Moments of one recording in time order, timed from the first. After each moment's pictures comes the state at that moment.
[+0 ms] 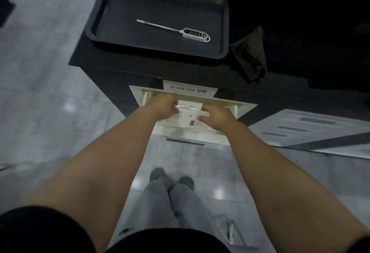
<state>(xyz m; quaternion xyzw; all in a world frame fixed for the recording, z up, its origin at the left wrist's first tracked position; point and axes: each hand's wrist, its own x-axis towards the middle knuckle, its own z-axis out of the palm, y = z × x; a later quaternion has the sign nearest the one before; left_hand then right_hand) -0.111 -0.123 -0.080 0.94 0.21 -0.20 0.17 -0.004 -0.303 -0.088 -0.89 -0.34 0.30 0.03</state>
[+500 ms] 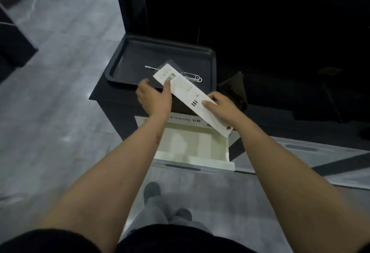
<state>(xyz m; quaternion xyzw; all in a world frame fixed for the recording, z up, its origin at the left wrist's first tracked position) -0.097 -0.139 0.042 0.63 0.52 0.32 0.47 0.026 -0.291 0.038 -0.86 -0.30 0.25 0.33</state>
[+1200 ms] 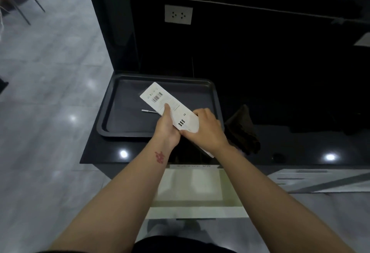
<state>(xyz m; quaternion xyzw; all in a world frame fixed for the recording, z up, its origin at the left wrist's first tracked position) 0.001 -0.046 0.029 0.25 0.37 0.14 0.88 0.048 -0.165 0.036 -0.91 -0.31 0.09 0.24</state>
